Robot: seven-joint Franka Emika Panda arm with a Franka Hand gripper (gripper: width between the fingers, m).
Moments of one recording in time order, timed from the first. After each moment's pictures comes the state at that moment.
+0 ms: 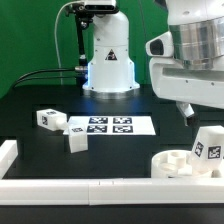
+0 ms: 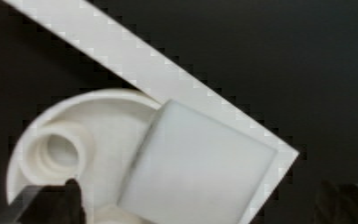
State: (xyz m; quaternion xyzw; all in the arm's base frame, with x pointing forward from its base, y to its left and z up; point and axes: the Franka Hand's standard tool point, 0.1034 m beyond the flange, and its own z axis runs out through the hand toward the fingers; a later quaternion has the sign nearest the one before) arm 0.594 0.125 0.090 -0.91 0.41 0.04 0.09
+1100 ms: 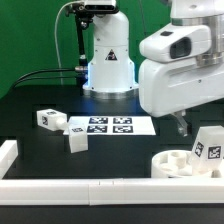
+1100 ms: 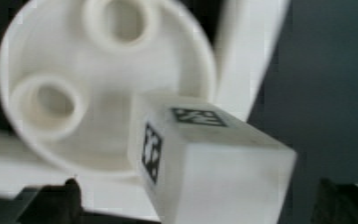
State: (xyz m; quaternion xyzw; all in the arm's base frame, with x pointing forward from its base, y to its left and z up) arm 0.589 0.122 0.091 -0.94 -0.32 0.00 0.05
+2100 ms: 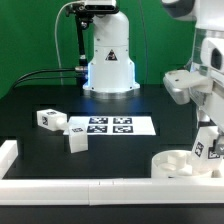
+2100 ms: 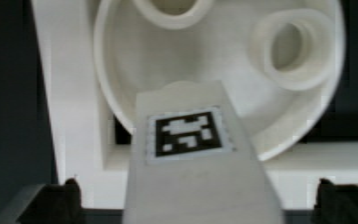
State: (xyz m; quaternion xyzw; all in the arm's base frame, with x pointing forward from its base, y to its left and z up) arm 0.593 0.131 0.065 -0.67 -0.74 0.02 -0.03
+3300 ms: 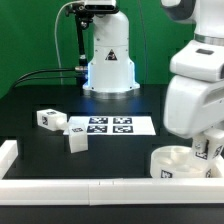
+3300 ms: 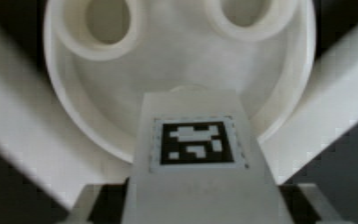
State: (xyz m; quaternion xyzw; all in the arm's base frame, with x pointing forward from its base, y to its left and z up) arm 0.595 0.118 0.066 -0.95 -0.31 0.05 0.00
